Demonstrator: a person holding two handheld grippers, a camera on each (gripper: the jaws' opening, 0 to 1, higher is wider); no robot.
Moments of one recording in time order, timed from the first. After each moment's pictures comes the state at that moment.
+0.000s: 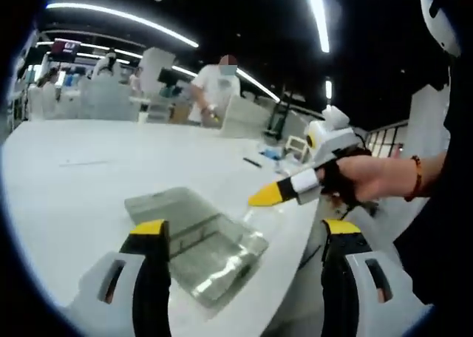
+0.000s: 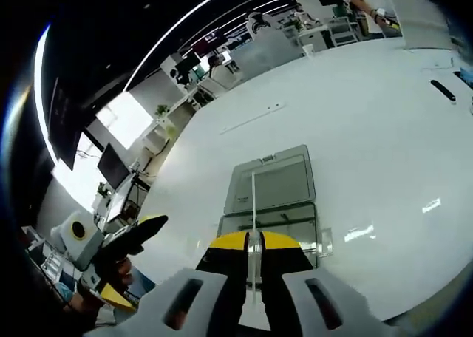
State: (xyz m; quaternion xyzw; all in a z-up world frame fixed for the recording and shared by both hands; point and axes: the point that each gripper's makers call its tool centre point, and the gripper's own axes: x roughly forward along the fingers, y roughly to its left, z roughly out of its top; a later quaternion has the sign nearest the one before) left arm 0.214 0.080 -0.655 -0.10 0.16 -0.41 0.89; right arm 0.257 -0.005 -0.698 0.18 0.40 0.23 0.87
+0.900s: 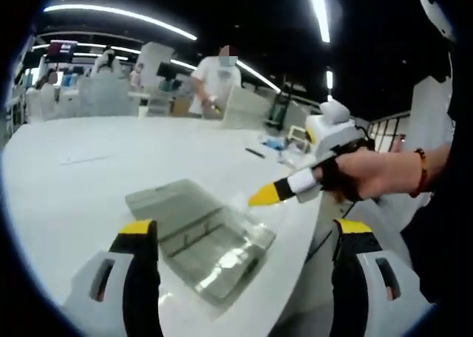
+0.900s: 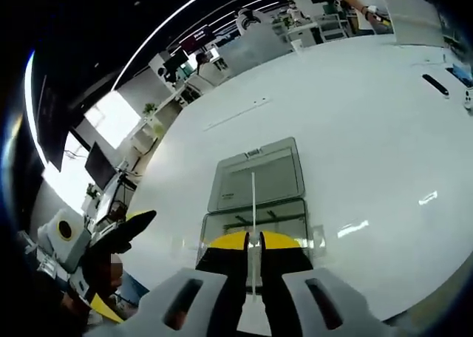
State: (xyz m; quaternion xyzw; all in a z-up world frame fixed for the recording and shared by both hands) left arm 0.218 0.077 -0.669 -0.08 0.18 -0.41 0.89; right arm 0.262 -0.008 -0.721 0.16 0.41 0.20 0.88
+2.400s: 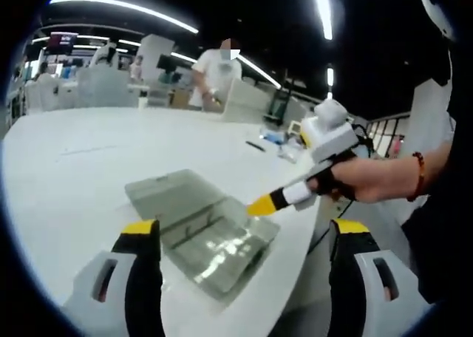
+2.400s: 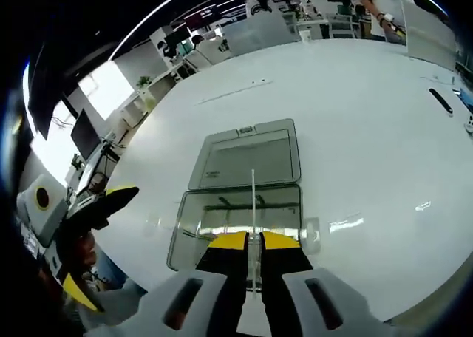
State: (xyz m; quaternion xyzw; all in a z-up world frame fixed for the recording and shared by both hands) left arm 0.217 0.078 -0.684 -0.08 0.20 -0.42 0.88; right arm 0.256 -0.012 -0.752 0.06 0.45 0.19 0.87
